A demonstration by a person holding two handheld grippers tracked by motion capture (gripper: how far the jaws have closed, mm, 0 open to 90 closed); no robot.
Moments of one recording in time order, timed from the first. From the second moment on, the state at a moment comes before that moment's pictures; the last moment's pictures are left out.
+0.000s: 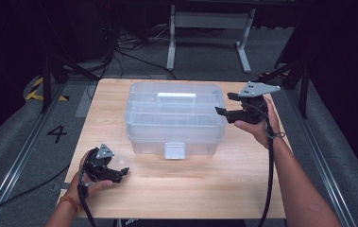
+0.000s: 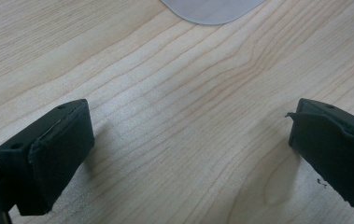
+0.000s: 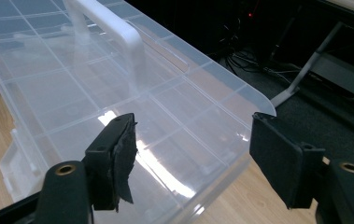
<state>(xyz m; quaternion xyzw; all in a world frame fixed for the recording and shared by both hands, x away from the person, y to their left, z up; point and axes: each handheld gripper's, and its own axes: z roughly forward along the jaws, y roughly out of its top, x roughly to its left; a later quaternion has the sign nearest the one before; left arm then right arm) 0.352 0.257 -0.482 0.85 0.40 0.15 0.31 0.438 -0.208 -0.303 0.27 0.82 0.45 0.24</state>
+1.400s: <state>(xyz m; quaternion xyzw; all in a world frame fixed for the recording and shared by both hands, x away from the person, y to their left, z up) 0.351 0.257 -0.482 0.85 0.40 0.15 0.31 0.476 -0.133 -0.300 0.22 0.87 0.40 0.21</state>
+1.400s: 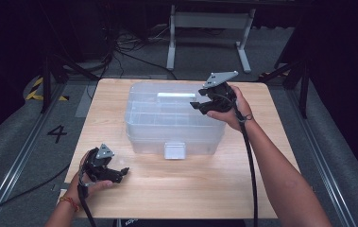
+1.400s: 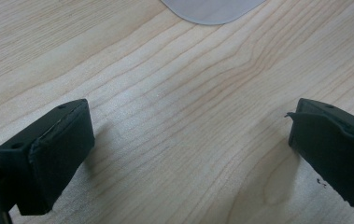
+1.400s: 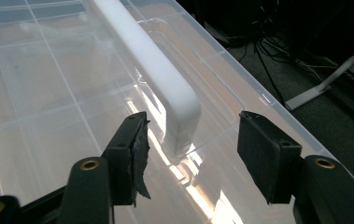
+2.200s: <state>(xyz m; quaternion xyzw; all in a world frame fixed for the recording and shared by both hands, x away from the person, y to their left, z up) 0.351 0.257 -0.482 0.85 0.39 0.15 0.32 0.483 -0.117 -0.298 0.20 0.88 0.39 0.20</state>
